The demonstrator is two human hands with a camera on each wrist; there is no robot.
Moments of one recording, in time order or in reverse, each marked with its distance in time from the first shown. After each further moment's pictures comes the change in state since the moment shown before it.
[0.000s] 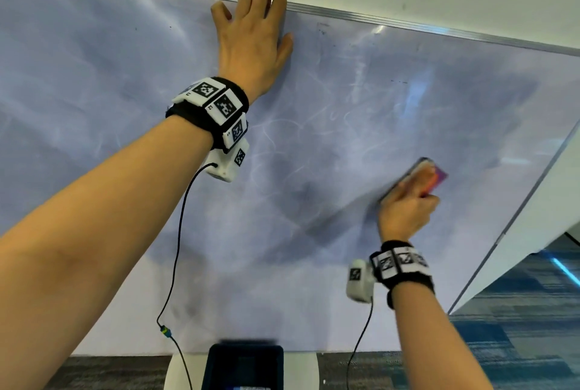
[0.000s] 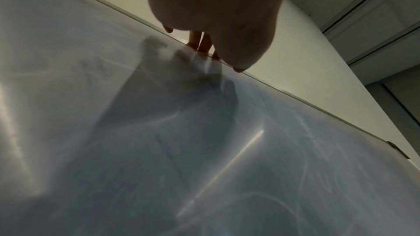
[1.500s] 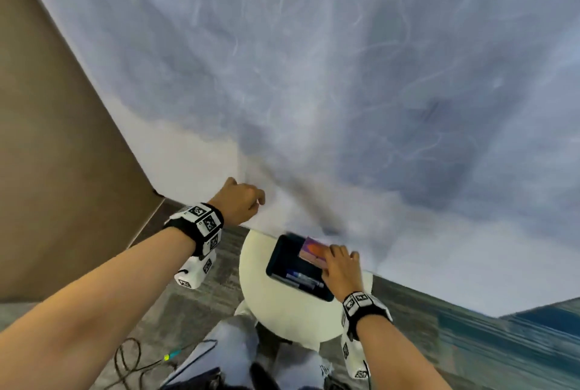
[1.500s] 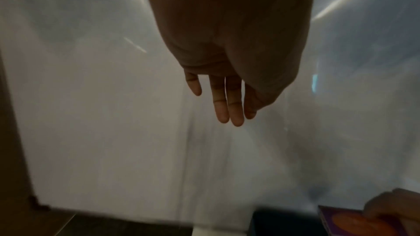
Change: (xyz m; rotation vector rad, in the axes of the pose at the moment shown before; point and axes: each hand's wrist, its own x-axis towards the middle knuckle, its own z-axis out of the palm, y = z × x) left_hand -0.415 -0.099 0.050 -0.146 -1.264 -0.133; right_hand -0.318 0.124 0.034 -0.441 -1.397 -0.785
